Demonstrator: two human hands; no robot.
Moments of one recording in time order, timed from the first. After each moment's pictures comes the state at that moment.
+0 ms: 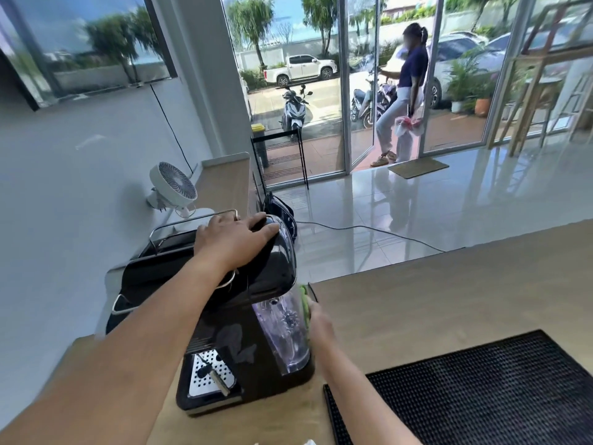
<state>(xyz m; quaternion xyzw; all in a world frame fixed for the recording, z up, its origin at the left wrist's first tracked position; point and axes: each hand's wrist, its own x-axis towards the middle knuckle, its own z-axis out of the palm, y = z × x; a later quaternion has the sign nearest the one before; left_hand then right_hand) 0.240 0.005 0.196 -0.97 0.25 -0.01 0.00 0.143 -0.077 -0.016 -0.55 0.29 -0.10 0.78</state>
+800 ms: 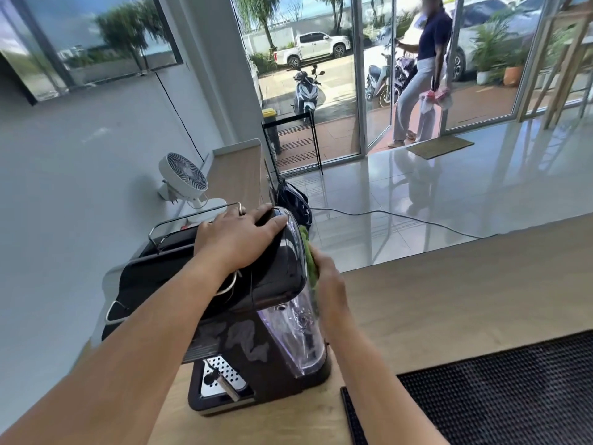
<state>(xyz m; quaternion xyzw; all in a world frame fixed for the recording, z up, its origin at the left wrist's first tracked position) 0.242 0.001 0.197 -0.97 0.24 0.00 0.00 0.174 -0.096 0.047 -0.50 0.15 -0.20 0.83</state>
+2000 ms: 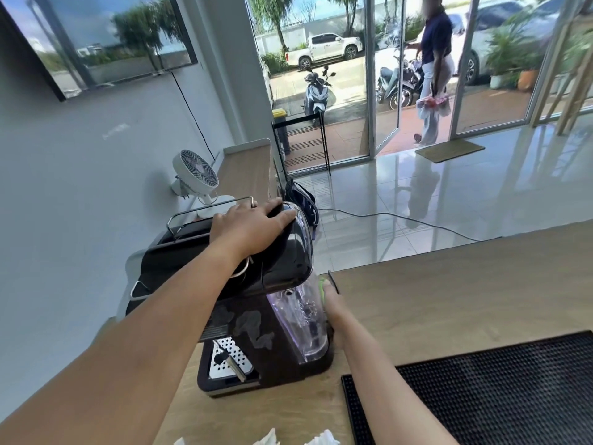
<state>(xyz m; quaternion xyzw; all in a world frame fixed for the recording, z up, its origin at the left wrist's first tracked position) 0.250 0.003 0.192 -0.97 0.24 -0.01 -0.01 0.167 -0.099 -0.005 -0.57 0.32 0.01 0.76</state>
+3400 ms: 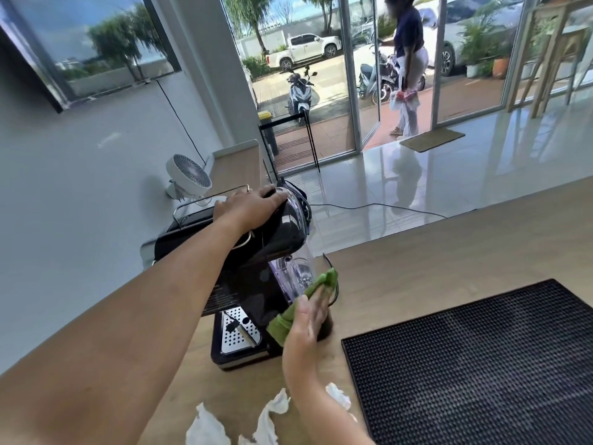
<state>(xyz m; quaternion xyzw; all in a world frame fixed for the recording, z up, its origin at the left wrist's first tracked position) 0.240 0.003 0.200 -0.97 0.24 0.01 -0.02 0.084 0.039 0.023 -0.52 0.26 -0.34 0.74</state>
